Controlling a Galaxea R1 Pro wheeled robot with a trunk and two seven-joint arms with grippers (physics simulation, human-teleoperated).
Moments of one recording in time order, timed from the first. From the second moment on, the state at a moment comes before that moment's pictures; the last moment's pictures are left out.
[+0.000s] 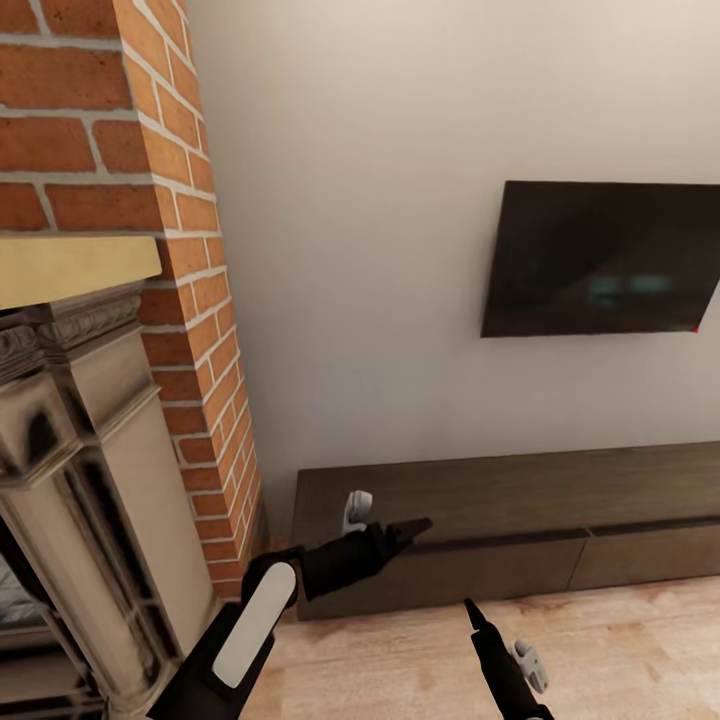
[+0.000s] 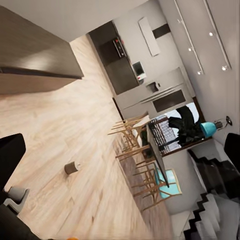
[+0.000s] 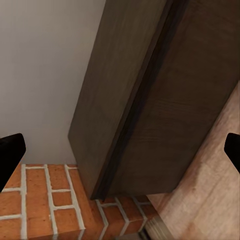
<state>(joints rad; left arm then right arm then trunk) -0.39 -0.12 -0.35 -1.25 1.01 0.74 -0.38 -0.32 0.00 -0.01 -0.42 -1.20 -0.12 0.45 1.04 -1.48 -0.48</state>
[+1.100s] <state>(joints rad) -0.39 -0.09 -0.52 -1.46 1.14 0.75 -0.38 -0.32 -0.05 -0.01 -0.42 -1.33 0.05 0.59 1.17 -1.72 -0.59</state>
